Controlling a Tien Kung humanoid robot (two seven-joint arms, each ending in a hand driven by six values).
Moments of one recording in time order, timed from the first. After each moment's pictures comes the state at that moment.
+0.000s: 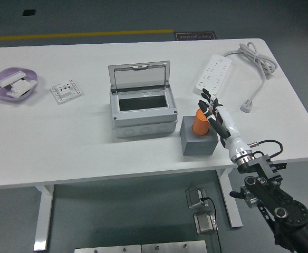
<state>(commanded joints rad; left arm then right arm) 0.12 0.07 -1.45 -0.18 1.55 0.17 0.26 0.21 -0.12 1.11 1.09 -1.29 -0.15 0.41</state>
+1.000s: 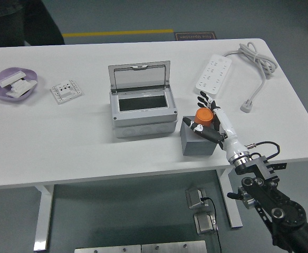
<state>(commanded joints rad) 0.11 0.07 -1.43 -0.18 1.54 0.17 0.26 0.22 -0.11 1.10 1.08 -1.29 -0.17 0.40</state>
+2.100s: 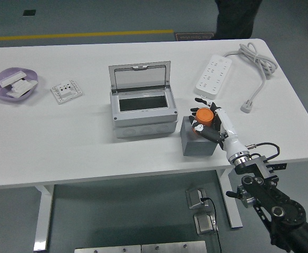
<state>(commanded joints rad) 0.11 0.06 -1.40 -0.18 1.50 0.16 0.25 0.22 -0.11 1.09 1.08 -1.25 -0.18 0.34</state>
